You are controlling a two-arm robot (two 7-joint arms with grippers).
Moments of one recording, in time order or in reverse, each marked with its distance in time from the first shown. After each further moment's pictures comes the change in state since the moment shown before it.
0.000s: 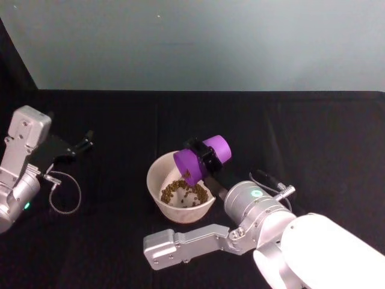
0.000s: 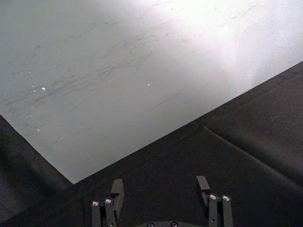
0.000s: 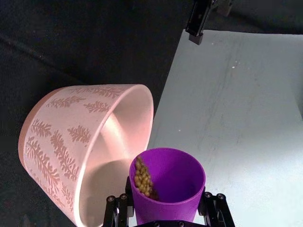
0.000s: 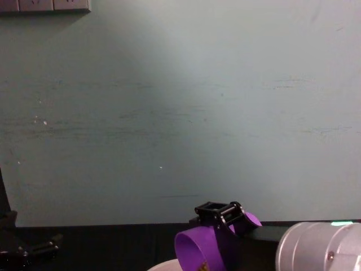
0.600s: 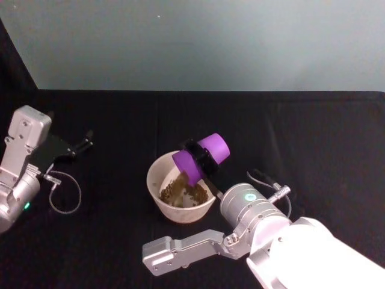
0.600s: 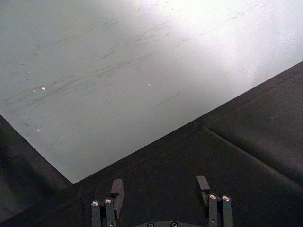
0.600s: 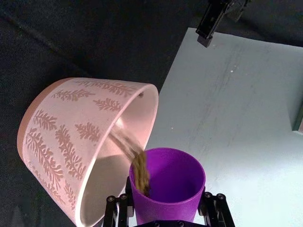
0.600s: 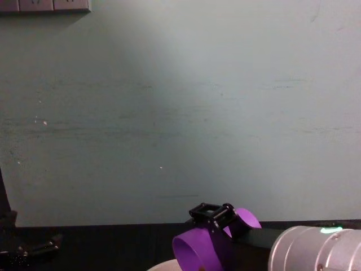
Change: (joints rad) left arm 0.000 0.000 0.000 0.000 0.000 0.000 0.000; right arm 0.020 0.002 -0.048 0.010 -0.110 0.011 0.020
